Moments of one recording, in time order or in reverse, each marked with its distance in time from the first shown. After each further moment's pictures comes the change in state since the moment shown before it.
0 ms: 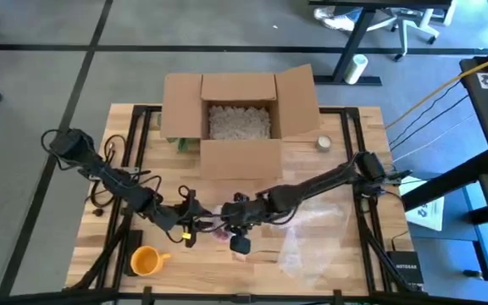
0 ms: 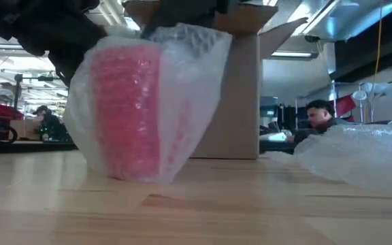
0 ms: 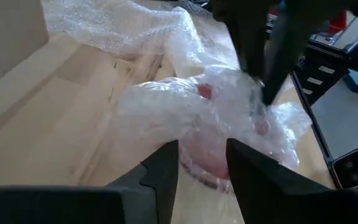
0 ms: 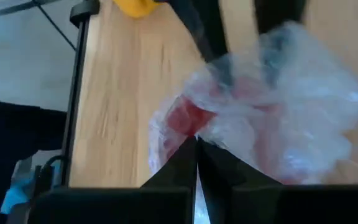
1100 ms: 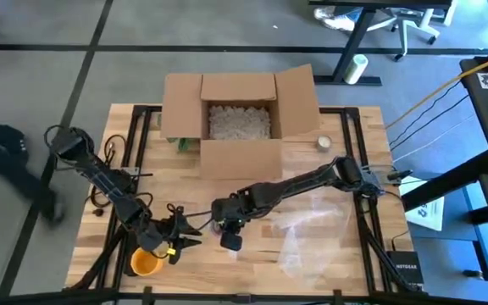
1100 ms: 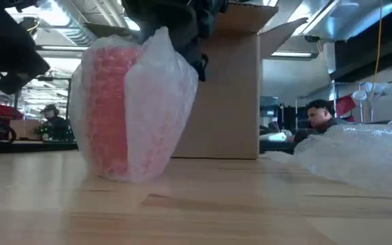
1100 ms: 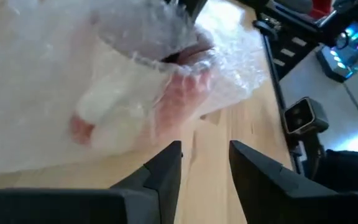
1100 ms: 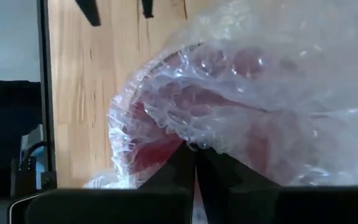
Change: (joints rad) left arm -0.222 0.019 0.001 -0.124 -0.086 -0.260; right arm -0.051 0.165 0.210 -0.220 -0.130 0.050
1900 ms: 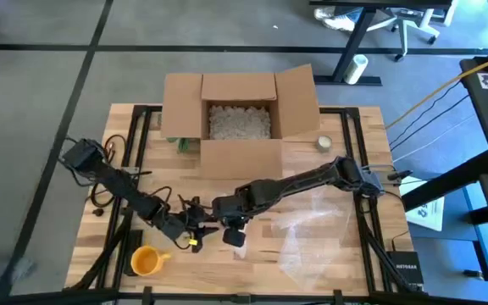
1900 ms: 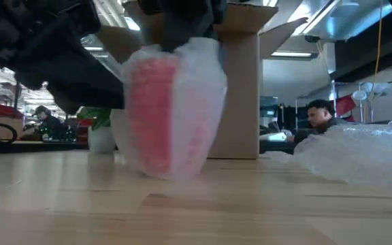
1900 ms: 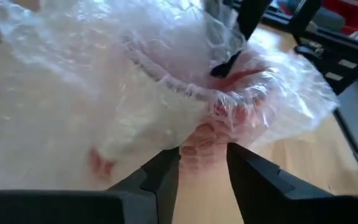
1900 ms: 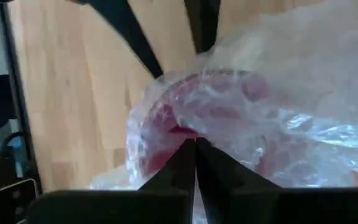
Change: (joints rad) left arm 0.211 0.227 0.000 0.366 0.051 0.251; right arm -0.004 0.002 0.127 -0.260 0.084 0.009
